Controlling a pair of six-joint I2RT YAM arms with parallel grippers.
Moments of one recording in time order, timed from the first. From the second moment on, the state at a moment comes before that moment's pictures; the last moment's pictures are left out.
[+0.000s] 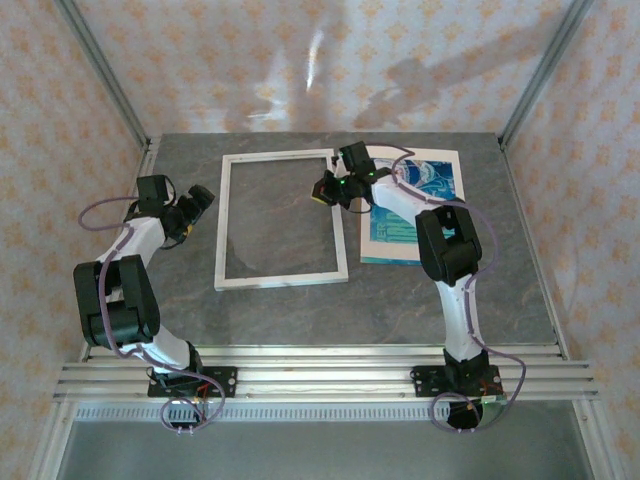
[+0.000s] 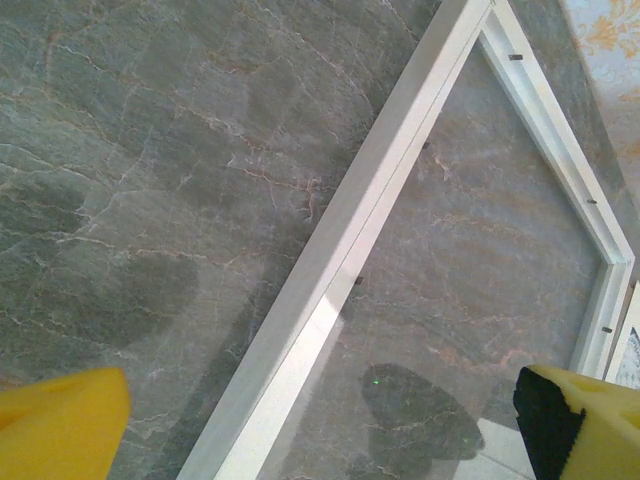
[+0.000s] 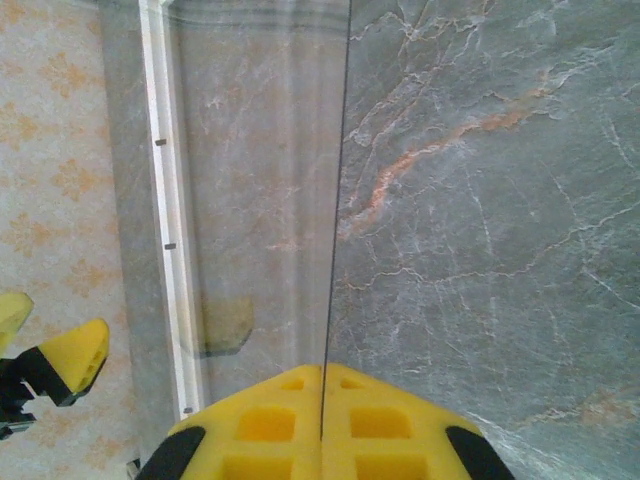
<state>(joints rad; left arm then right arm) 0.28 1.56 0.97 -0.29 0.32 -0.72 0.46 2.18 1.70 -0.34 -0.55 0.78</state>
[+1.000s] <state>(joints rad) 0.28 1.59 0.97 -0.28 0.34 -0.73 0.46 2.18 1.79 -0.48 -0.53 0.69</state>
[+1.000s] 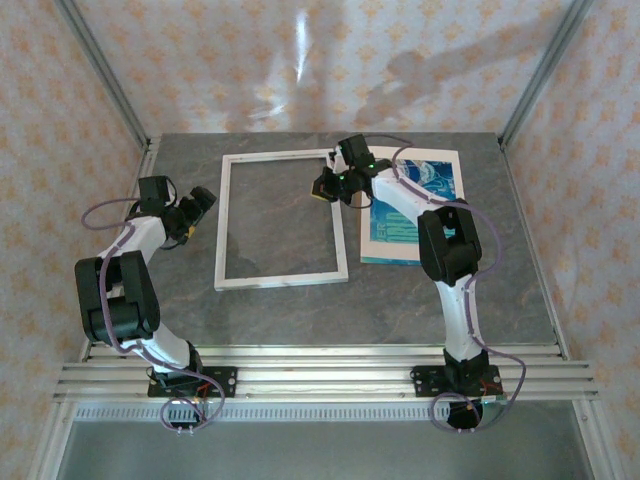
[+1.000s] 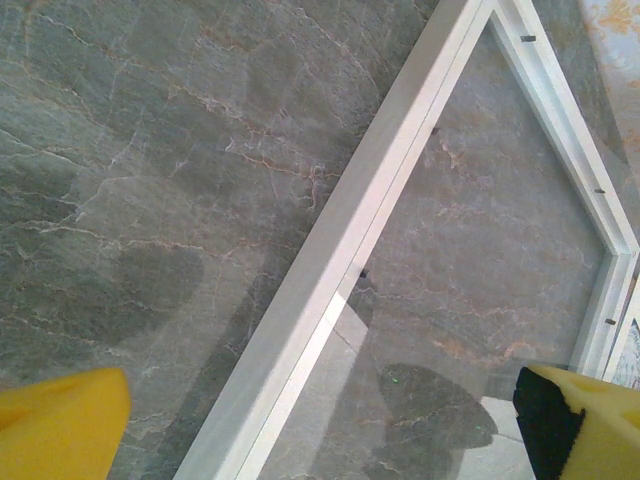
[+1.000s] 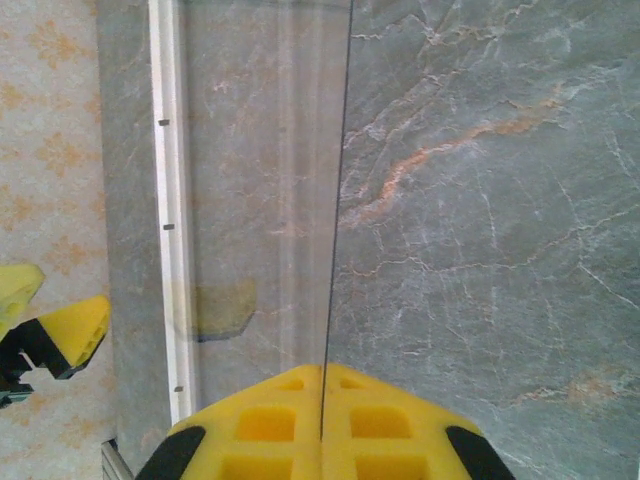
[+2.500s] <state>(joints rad) 0.28 1.61 0.97 -0.28 0.37 -0.73 0.46 2.18 1.72 -0.43 -0.46 0.64</state>
